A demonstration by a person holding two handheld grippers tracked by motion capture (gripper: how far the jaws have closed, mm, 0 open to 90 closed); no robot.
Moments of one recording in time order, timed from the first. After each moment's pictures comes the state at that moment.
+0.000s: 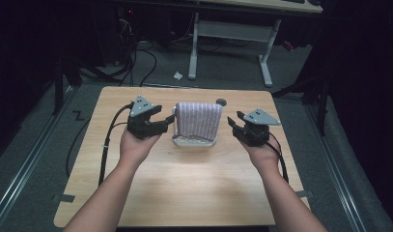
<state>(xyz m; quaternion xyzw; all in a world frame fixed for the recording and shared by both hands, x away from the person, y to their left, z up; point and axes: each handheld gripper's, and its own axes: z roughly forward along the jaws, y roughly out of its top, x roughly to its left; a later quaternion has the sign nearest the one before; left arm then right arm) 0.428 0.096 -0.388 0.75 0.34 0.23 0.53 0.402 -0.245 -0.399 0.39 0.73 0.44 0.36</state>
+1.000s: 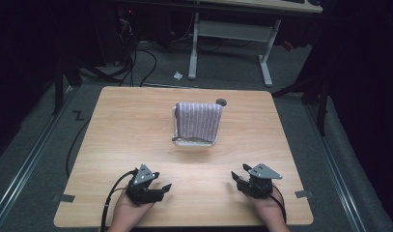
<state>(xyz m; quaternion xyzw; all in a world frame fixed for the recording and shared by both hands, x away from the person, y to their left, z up) 0.318 0.114 -0.528 0.82 0.35 0.13 0.44 0.310 -0.278 -0.527 0.44 0.75 0.40 0.27</state>
